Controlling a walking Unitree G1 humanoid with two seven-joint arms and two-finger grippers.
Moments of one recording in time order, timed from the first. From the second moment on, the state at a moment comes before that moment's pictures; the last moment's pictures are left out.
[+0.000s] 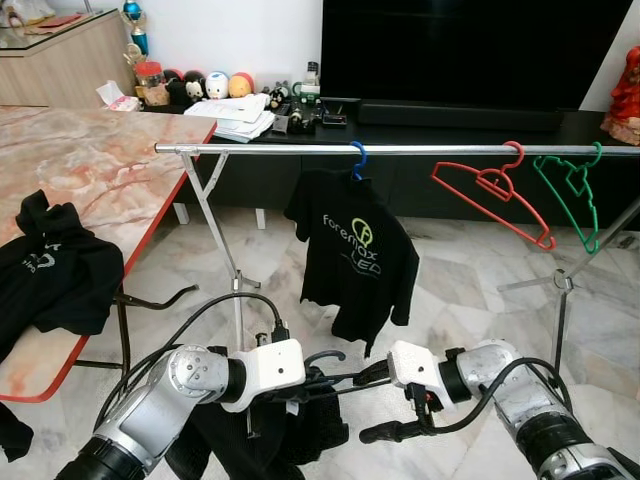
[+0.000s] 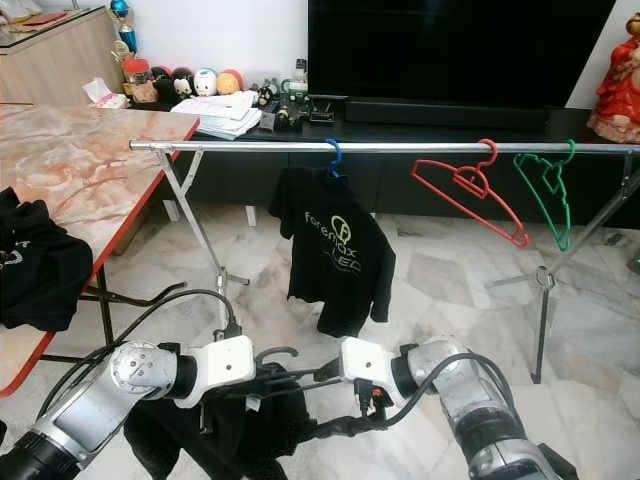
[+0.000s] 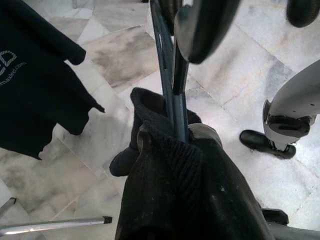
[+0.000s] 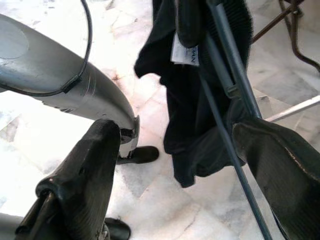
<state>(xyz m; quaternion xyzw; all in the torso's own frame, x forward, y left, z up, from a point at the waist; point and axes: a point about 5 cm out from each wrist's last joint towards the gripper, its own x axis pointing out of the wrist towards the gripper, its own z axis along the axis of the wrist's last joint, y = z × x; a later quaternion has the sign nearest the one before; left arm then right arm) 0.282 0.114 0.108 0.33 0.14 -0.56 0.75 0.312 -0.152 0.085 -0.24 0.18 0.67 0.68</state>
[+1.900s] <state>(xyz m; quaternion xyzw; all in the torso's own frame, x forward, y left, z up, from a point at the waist) 0.275 0.096 0.111 0.37 0.14 -0.58 0.71 0.322 -0.147 0.093 -0.27 0.16 0.66 0.68</state>
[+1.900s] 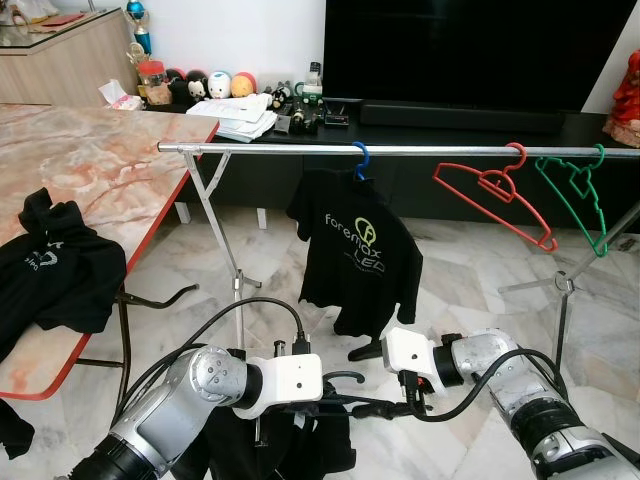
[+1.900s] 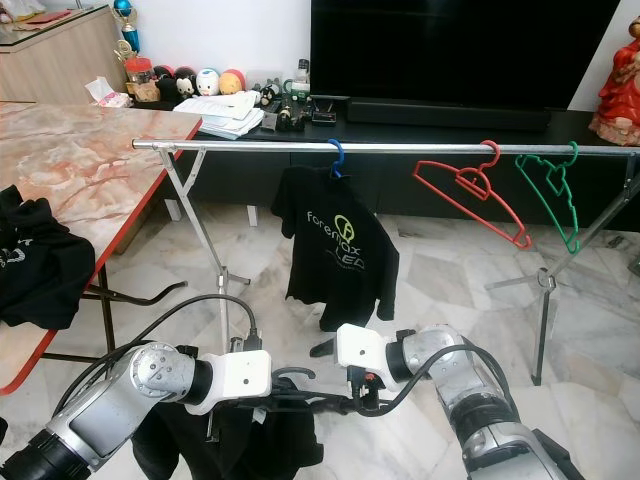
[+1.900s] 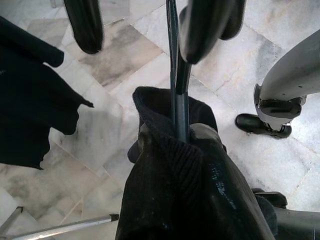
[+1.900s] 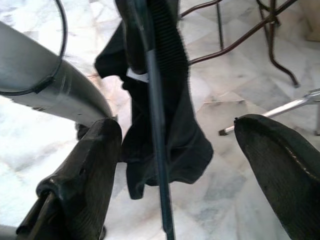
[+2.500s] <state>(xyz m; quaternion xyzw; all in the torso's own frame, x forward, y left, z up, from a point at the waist) 0.280 0.082 0.118 0.39 0.13 -0.58 0.70 0.320 -0.136 0.087 -0.26 0.16 0.66 0.69</state>
